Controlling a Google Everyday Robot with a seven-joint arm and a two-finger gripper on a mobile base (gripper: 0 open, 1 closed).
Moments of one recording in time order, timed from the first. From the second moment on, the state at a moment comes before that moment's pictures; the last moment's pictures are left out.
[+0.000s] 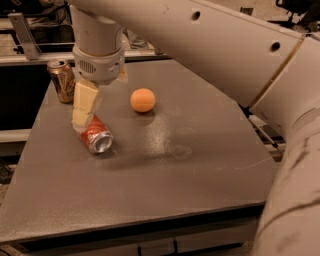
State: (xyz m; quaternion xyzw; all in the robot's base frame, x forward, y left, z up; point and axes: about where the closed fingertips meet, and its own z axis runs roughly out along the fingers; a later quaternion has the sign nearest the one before) arm 0.544 0.115 0.917 -0.56 0.82 0.03 0.10
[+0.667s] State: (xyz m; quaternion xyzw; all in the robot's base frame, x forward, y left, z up) arm 0.531 0.148 0.911 -0.52 0.85 0.02 0.08
